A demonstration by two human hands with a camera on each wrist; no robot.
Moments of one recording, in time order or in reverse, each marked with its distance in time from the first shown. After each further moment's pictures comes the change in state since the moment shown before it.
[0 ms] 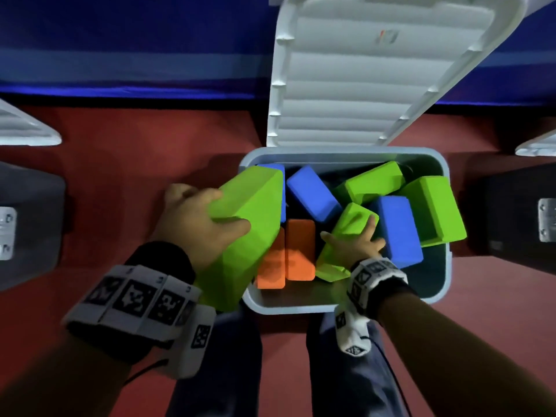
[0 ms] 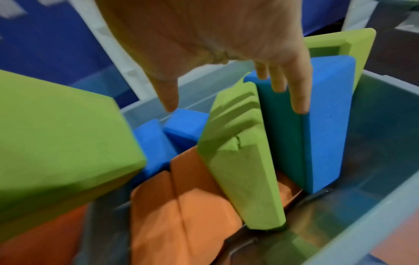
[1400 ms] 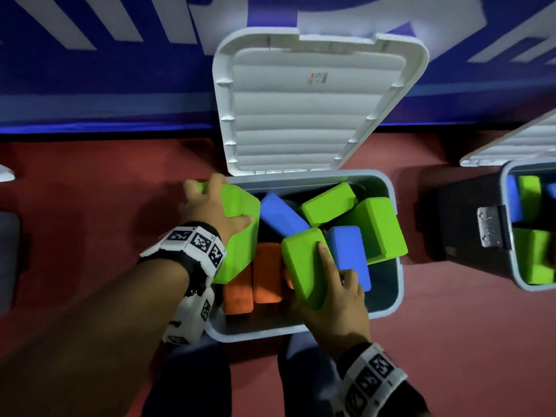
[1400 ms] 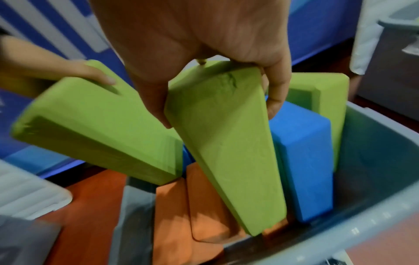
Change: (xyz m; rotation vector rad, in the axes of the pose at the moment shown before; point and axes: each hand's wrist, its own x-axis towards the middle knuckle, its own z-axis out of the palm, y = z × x) left_hand 0.062 0.080 0.059 0.110 0.086 0.083; right_hand -0.060 0.063 -0.060 -0.092 0.093 -0.580
